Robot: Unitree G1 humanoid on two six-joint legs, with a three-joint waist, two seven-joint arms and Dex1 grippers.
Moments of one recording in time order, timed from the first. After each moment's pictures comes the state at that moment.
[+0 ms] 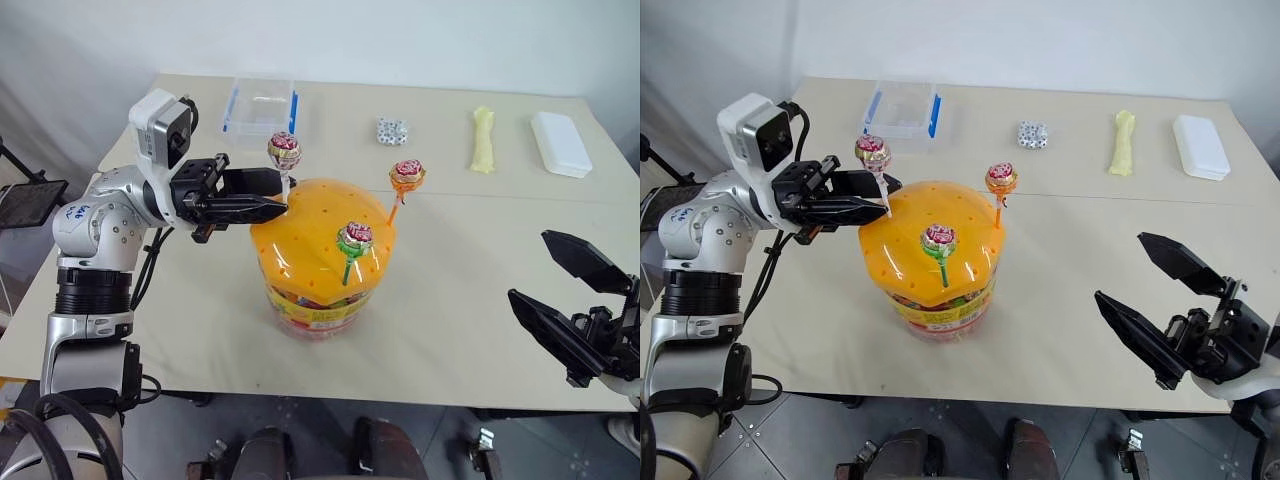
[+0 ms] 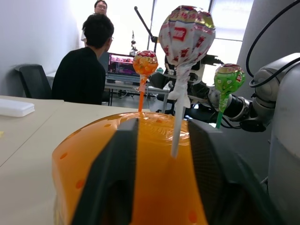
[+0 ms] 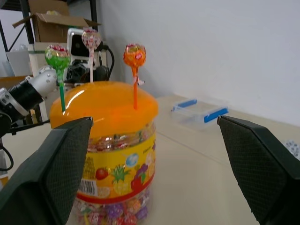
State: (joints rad) left arm -0.89 0.63 0.08 0.20 -0.79 0.63 -1.46; right arm 0.37 -0.64 -0.64 -0.72 1.12 0.20 0.84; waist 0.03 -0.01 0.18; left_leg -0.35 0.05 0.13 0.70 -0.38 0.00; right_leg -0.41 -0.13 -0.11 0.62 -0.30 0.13
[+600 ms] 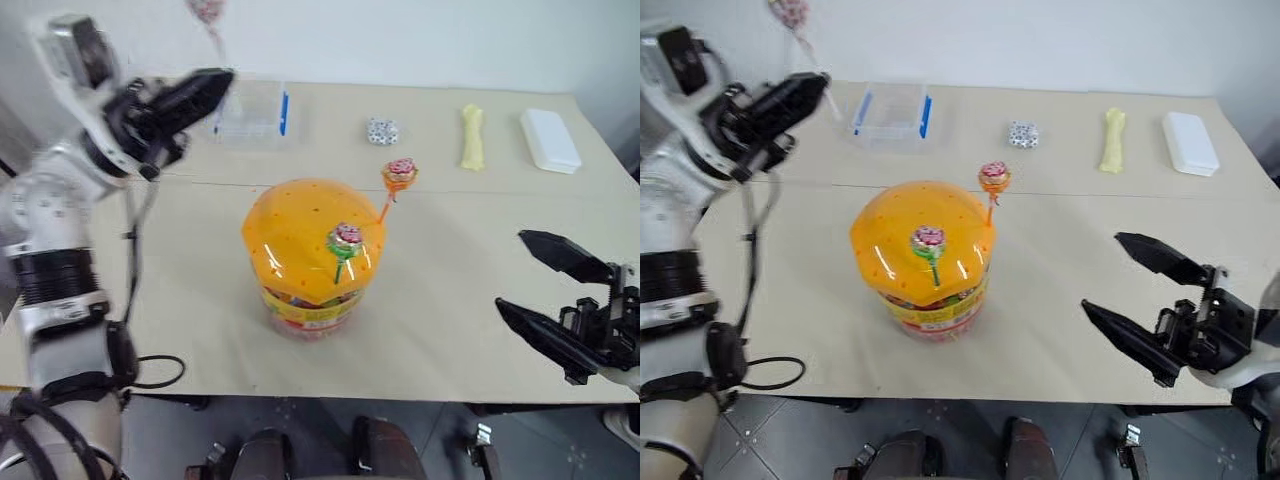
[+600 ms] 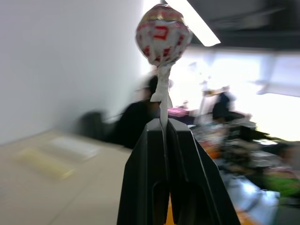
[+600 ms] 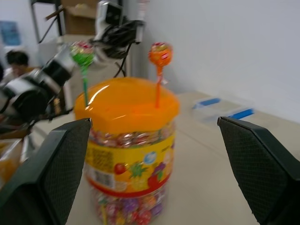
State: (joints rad) left arm -0.93 0.77 0.35 0.27 -0.84 0.77 -1.07; right arm 0.24 -0.76 -0.60 -0.68 1.16 0.29 0.95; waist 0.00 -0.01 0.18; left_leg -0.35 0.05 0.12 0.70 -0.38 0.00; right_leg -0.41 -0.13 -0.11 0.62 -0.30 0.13
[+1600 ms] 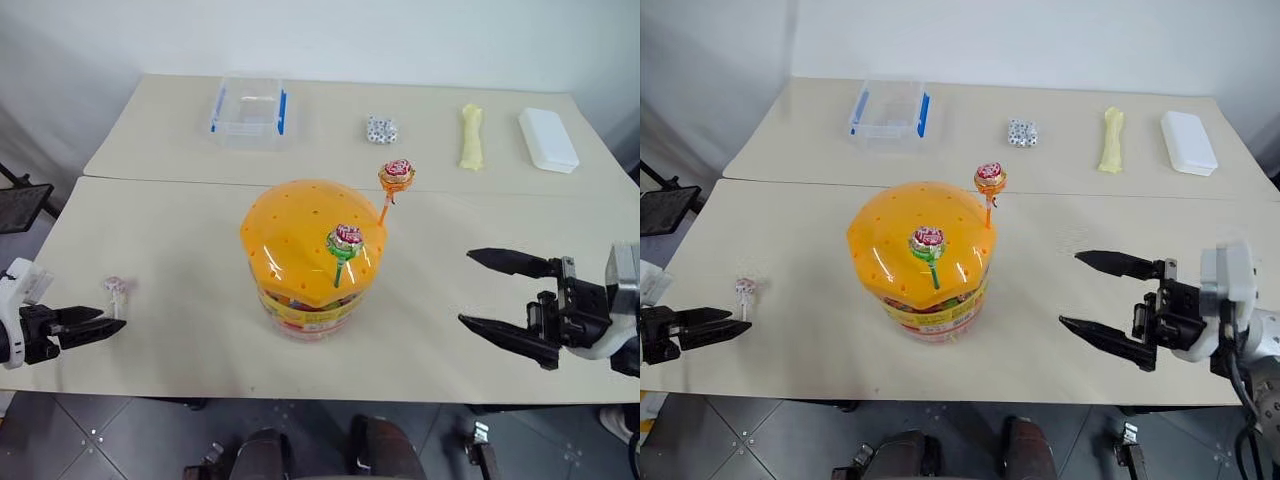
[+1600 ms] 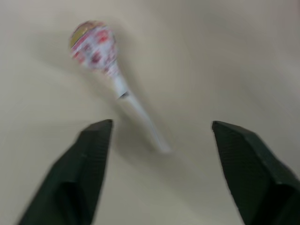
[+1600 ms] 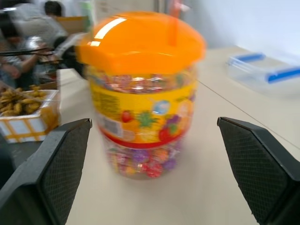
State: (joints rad) left arm 0.06 1.11 0.55 0.15 -0.53 0.75 -1.12; right arm 0.02 -0.84 -0.47 -0.50 0.97 0.45 1.03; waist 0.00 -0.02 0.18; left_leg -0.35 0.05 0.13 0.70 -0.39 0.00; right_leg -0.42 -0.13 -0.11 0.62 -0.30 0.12
